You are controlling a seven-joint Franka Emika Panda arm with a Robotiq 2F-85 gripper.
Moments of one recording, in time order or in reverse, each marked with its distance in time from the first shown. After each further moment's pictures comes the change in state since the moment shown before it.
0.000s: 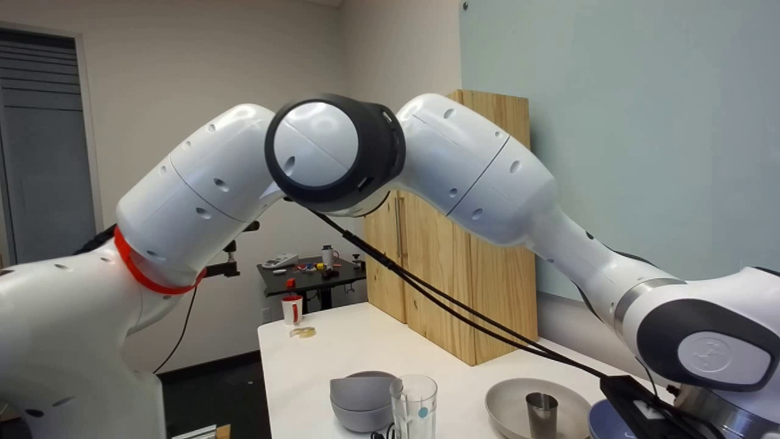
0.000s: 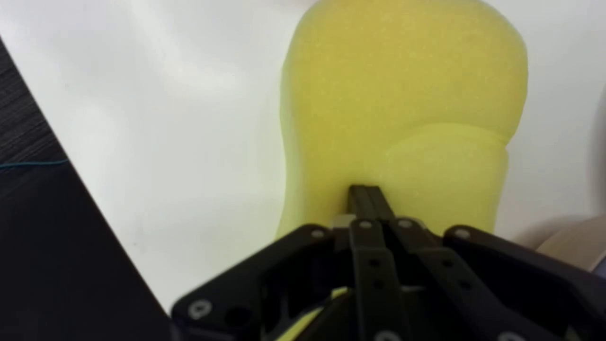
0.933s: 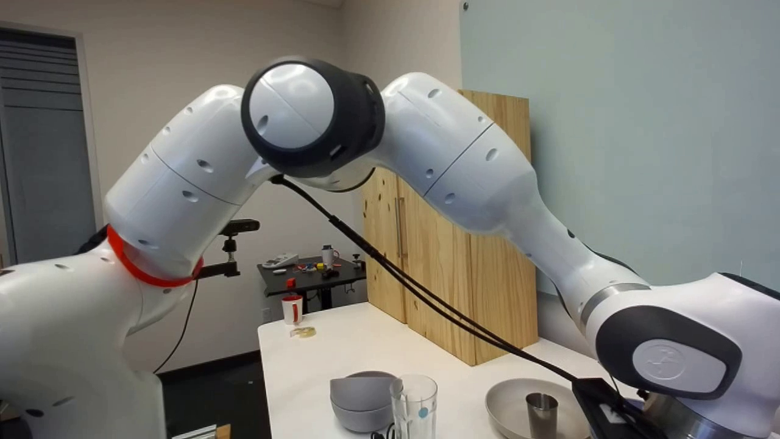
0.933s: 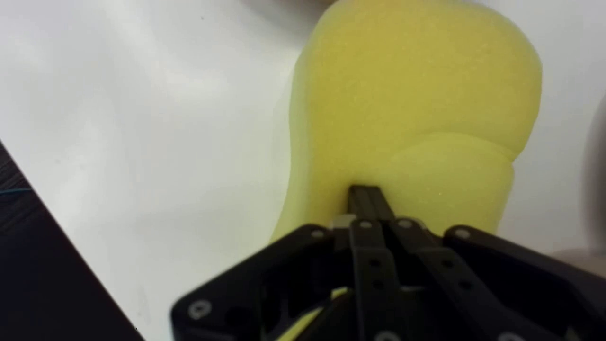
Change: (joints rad) arm -0.002 -0.119 0.004 -0.228 0.041 0.117 0.000
